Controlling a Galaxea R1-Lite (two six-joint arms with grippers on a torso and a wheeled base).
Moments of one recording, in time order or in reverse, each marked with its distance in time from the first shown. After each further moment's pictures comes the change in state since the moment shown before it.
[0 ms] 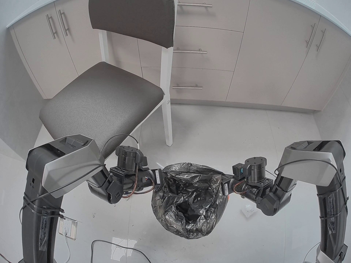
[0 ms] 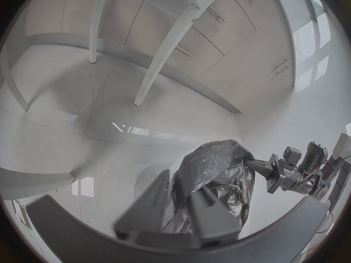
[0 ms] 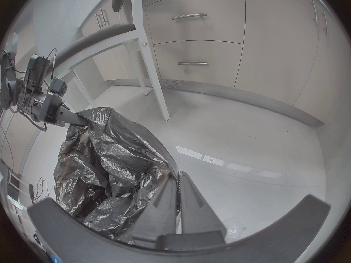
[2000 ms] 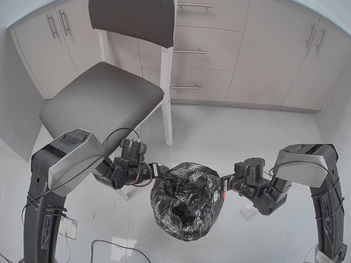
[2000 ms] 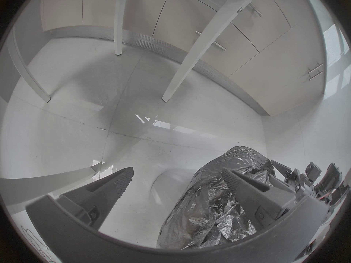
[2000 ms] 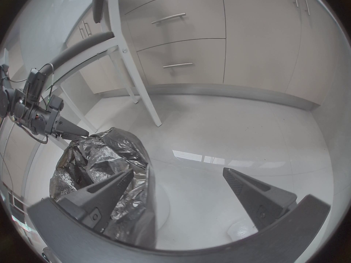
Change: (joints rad) left arm 0.029 0.050 -0.241 0.342 0.149 -0.041; right arm -0.019 0.077 -0.065 -0.060 -0.030 0.123
